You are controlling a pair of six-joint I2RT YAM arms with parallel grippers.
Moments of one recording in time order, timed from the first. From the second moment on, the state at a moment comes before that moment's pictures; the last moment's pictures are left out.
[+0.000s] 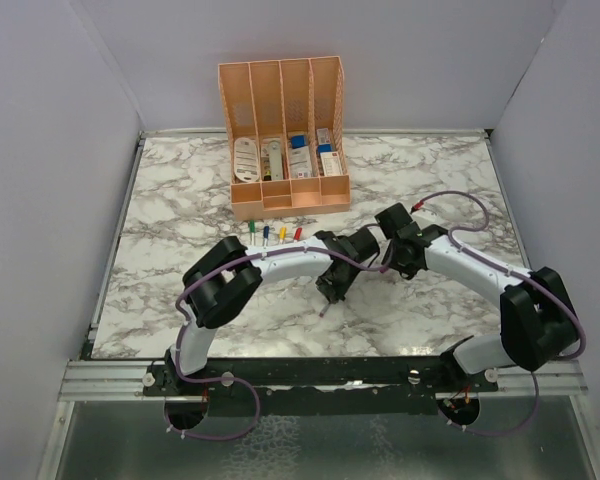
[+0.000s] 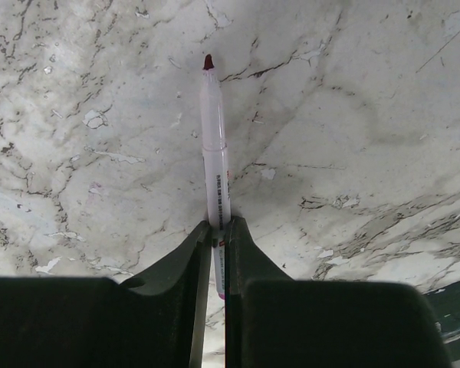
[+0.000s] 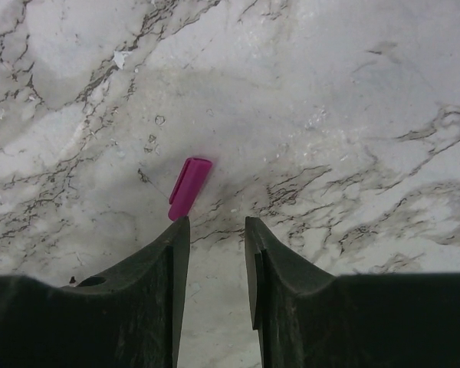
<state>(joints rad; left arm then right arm) -1.01 2.03 1.42 -0.77 -0.04 -0.39 0.51 1.42 0.86 -0.62 0.44 0.87</state>
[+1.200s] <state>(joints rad) -0.92 1.81 1.44 -0.93 -0.52 -0.25 0.52 1.60 0.94 -0.61 0.42 0.97</state>
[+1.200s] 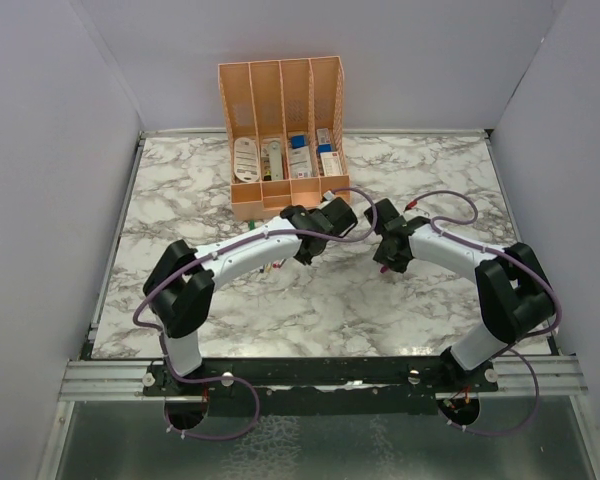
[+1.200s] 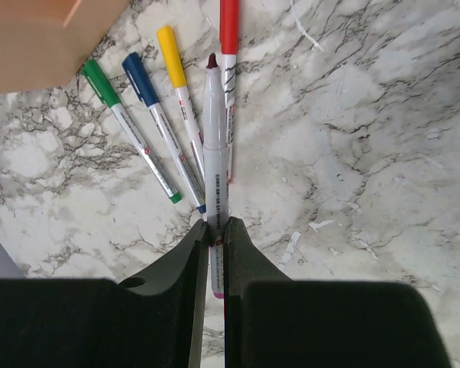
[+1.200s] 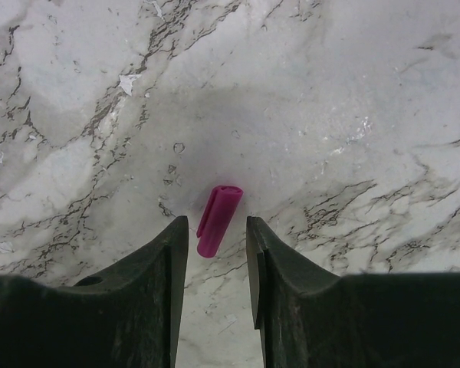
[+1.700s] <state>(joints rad) -0.92 1.70 1.47 -0.92 -0.49 -0.26 0.51 1.61 0.90 -0.59 0.41 0.99</state>
